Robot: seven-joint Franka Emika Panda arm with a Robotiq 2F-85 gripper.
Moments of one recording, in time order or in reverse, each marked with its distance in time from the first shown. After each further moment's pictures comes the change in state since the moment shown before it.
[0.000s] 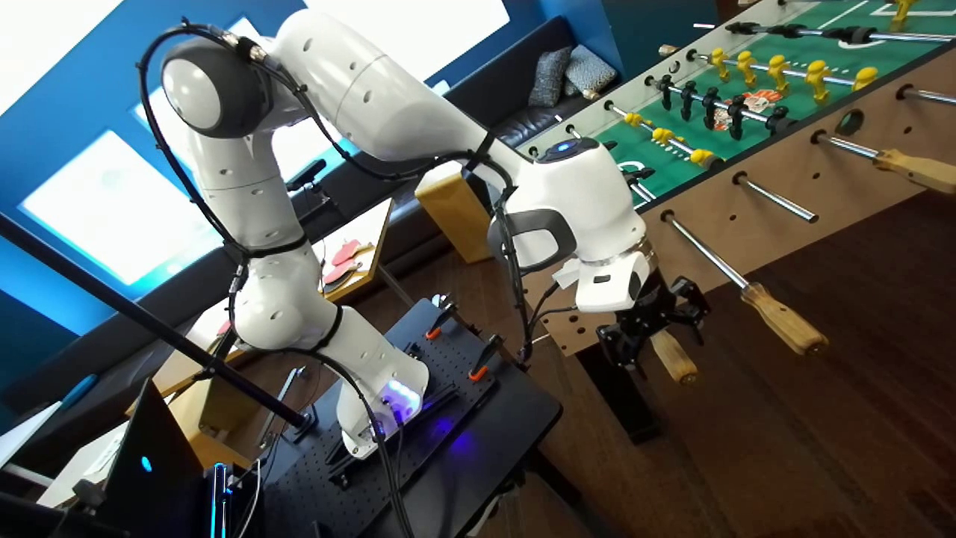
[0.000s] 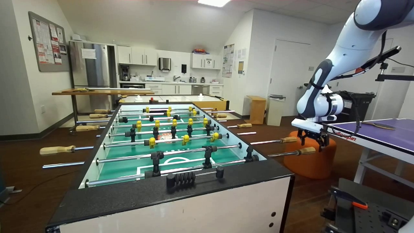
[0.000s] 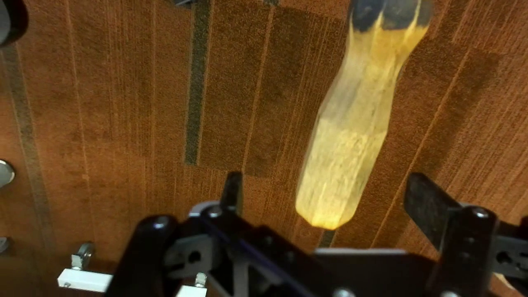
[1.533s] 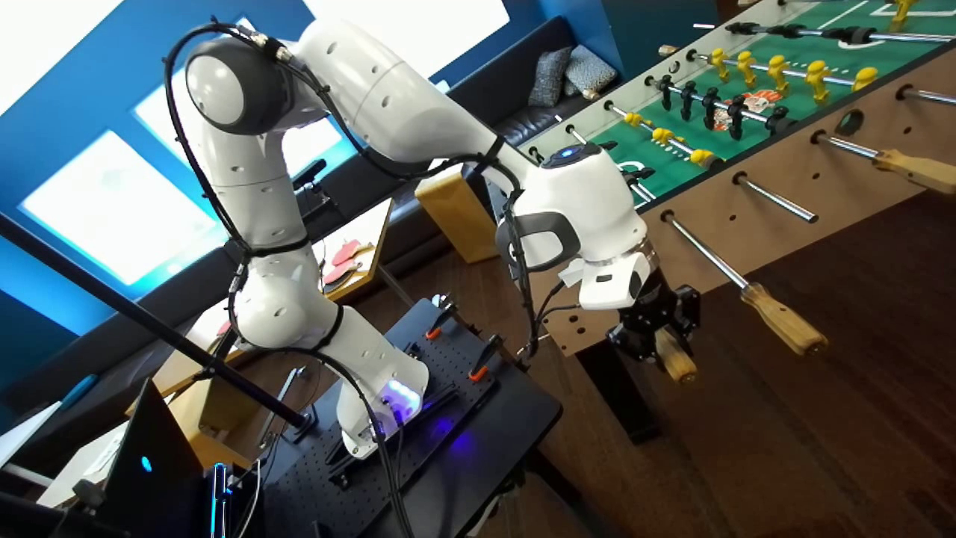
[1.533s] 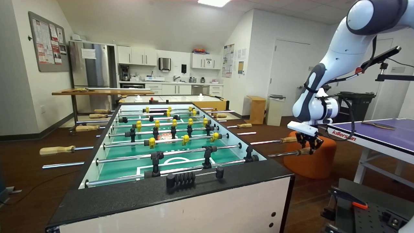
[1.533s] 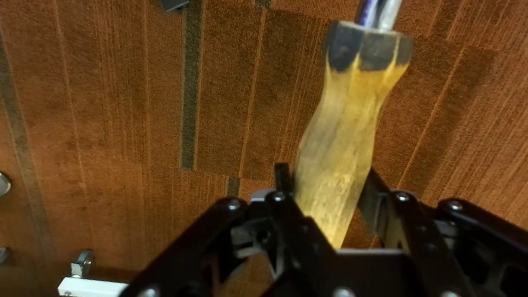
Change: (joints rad) arm 0.052 0.049 -0.008 0.007 0.066 0.038 0.019
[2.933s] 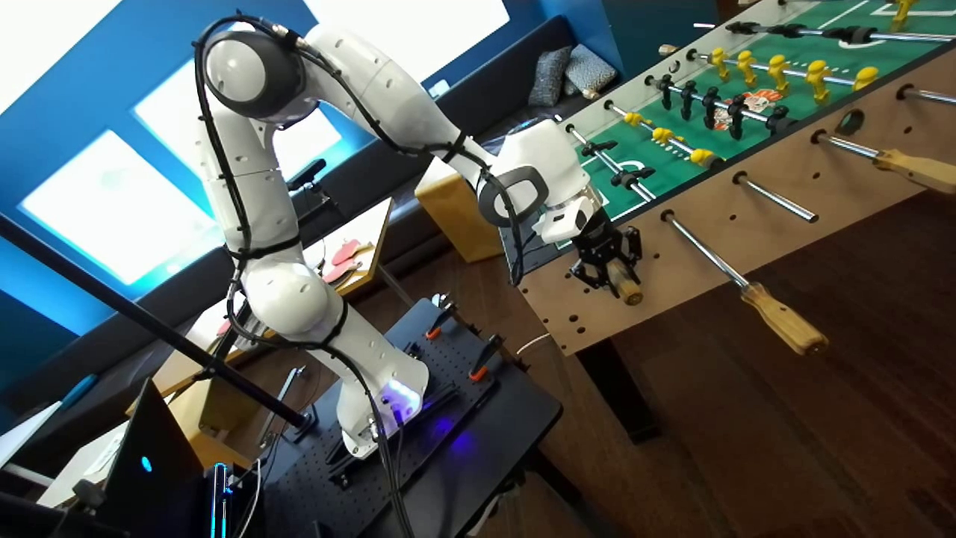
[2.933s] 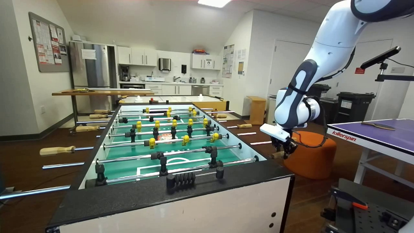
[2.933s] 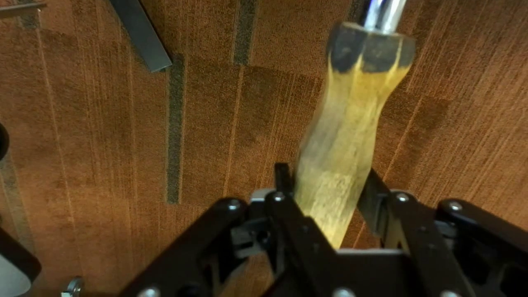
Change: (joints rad) arm 0.379 -0.052 -0.029 -0.107 -0.073 0.045 0.396
